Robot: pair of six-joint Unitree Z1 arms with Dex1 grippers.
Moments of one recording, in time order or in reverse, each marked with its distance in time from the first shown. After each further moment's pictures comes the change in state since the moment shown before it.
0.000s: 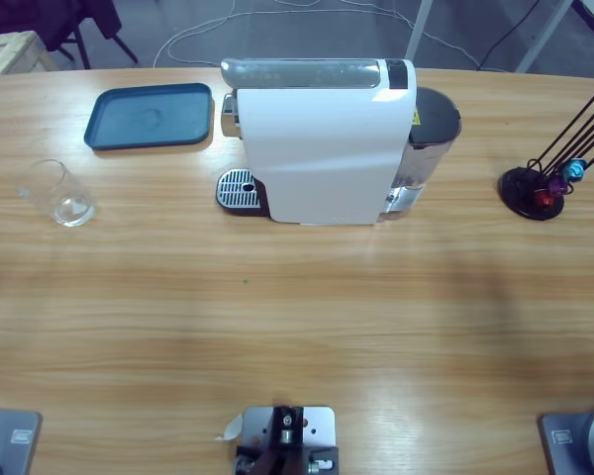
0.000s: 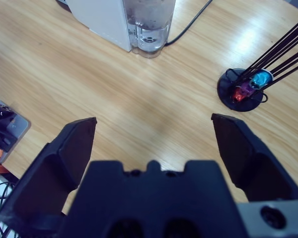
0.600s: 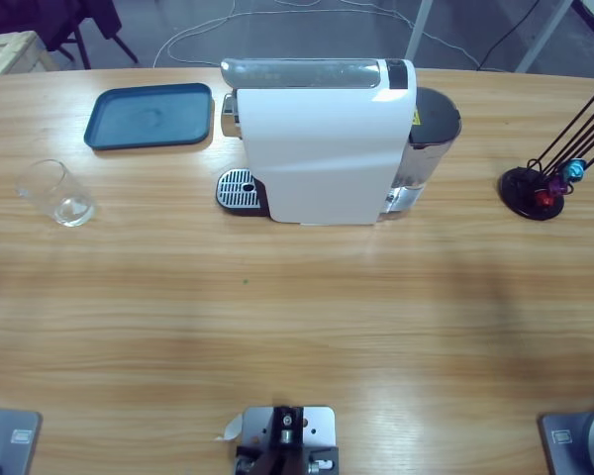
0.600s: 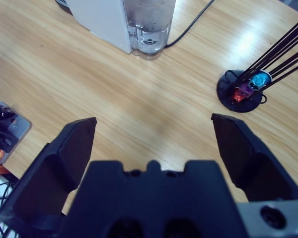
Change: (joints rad) arm 0 0.000 0.007 -0.017 0.000 0.000 -0.033; arm 1 0.000 -0.011 0.000 -0.001 0.000 0.000
